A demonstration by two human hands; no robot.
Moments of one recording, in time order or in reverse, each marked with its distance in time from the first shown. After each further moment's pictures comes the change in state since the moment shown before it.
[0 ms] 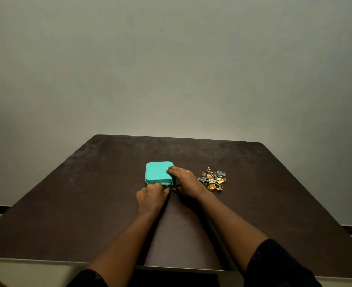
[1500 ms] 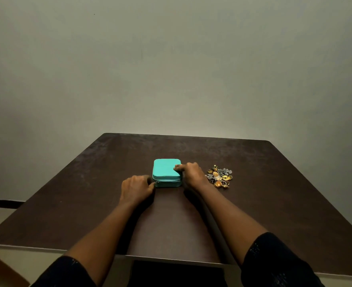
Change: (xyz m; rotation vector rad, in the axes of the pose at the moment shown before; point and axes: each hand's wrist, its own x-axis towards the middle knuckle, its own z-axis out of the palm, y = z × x) left_hand 0.014 -0.061 -0.026 0.092 0.106 0.153; right_hand 0.014 -0.003 0.001 0.104 0.060 0.228
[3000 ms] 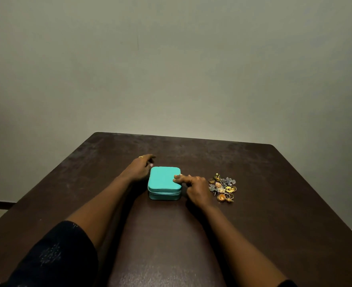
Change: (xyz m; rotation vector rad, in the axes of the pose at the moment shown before) left_hand 0.126 -0.016 0.020 -0.498 -0.274 0.096; right_hand 0.007 0.022 0.019 0.365 0.165 -0.011
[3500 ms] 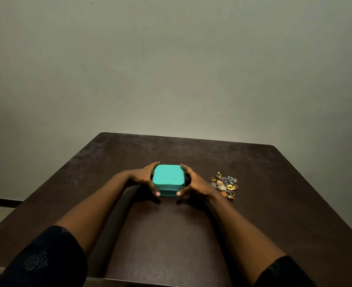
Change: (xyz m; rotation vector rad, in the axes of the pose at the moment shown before) left_hand -0.031 0.007 -0.016 -0.228 -0.585 -0.152; right_hand 0.008 -0.013 -0.016 0.566 -0.440 0.322
